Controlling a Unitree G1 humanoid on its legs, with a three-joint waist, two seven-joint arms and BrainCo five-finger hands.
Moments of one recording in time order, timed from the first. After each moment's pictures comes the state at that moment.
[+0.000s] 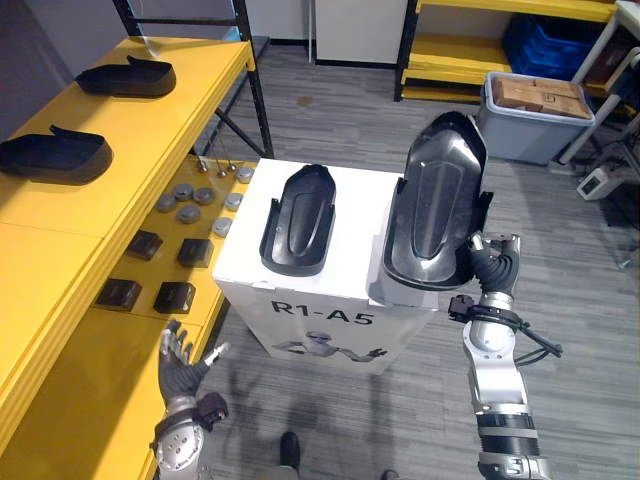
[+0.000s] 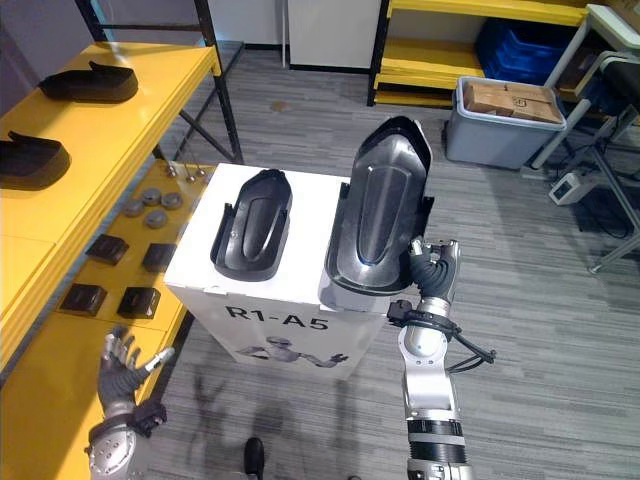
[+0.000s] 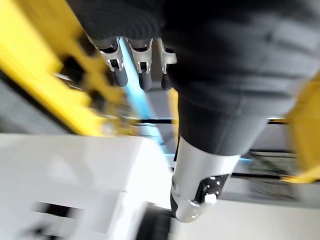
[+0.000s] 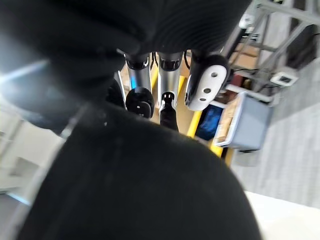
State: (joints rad) left arm 0.27 0.03 0.18 -0.14 -0.21 -0.22 0.21; right arm -0.20 -0.08 -0.10 -0.07 -0.31 -0.01 -0.38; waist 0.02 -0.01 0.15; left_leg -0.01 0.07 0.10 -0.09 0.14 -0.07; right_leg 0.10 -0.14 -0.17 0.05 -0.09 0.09
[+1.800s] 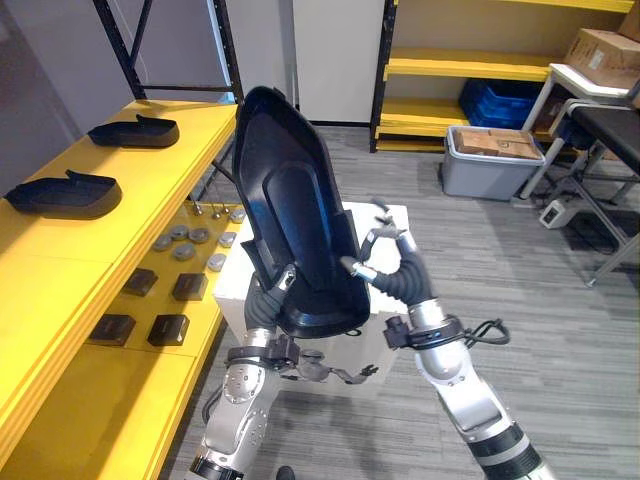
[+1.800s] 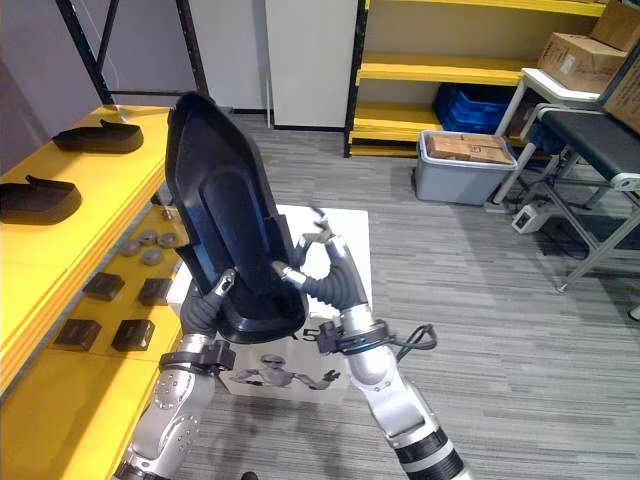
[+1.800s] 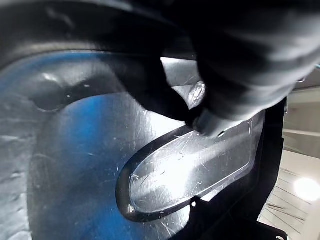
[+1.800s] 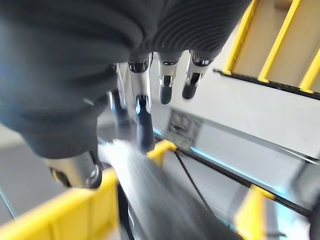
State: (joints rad) left arm 0.01 0.12 -0.21 -0.15 -0.31 -0.17 0.23; right arm -0.19 -0.25 0.23 -0.31 -0.05 -0.20 -0.23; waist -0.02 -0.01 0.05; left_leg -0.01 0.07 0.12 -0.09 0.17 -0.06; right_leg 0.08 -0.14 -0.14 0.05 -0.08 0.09
